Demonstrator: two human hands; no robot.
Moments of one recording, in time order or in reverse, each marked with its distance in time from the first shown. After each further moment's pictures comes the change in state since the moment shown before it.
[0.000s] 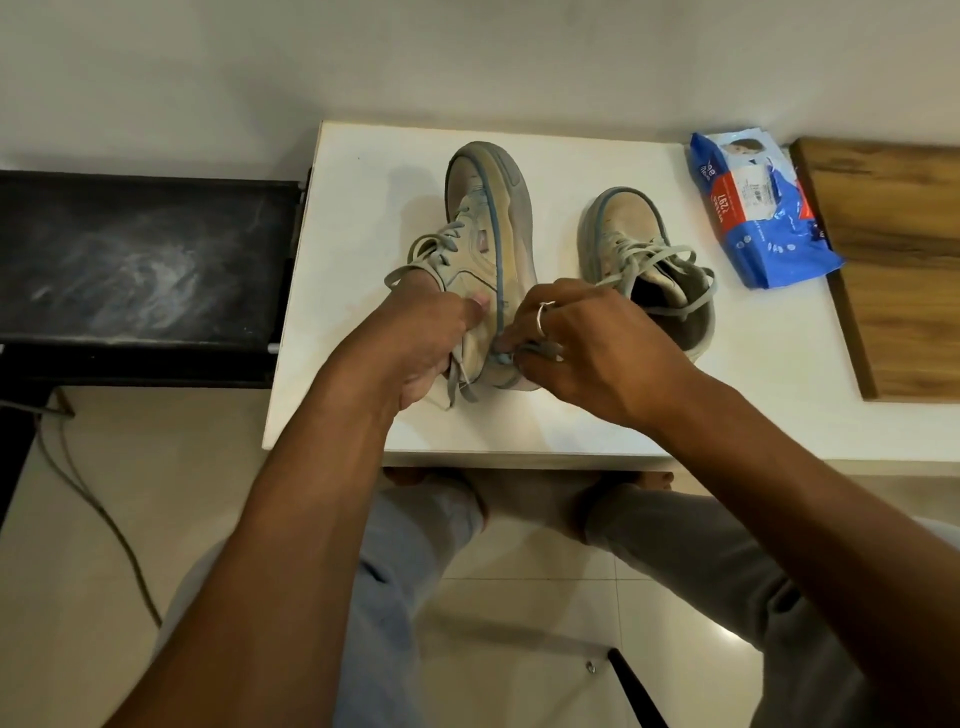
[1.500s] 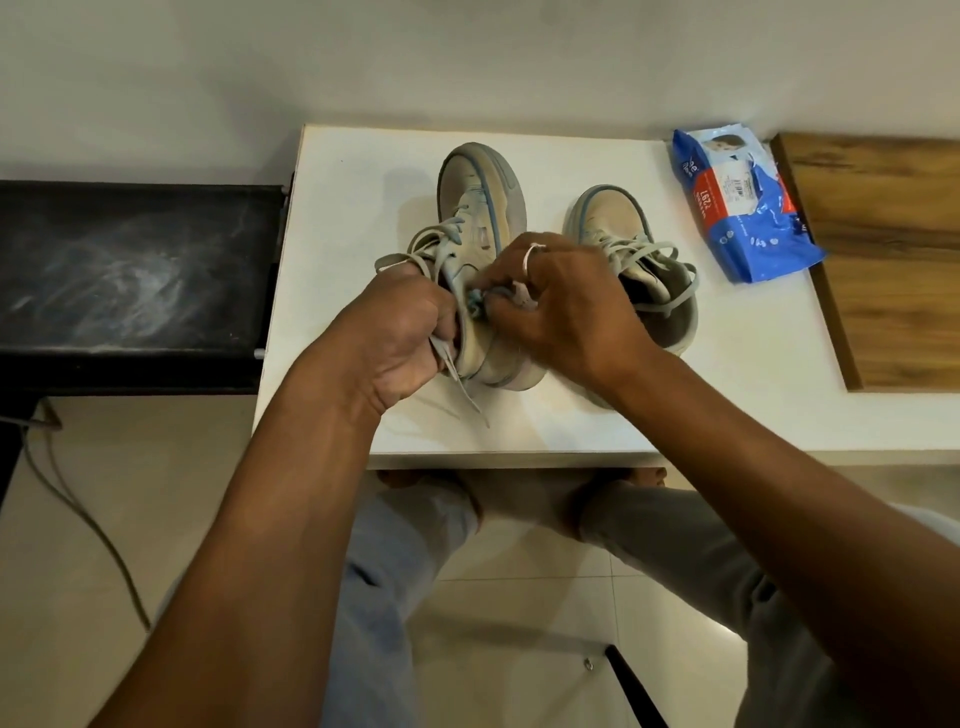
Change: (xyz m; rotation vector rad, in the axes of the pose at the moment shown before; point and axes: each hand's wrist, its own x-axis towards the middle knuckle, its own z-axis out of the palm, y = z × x) left_hand -0.007 0.011 0.001 -0.187 -0.102 0.001; right_hand 0.025 0.004 0.003 0.139 0.301 0.045
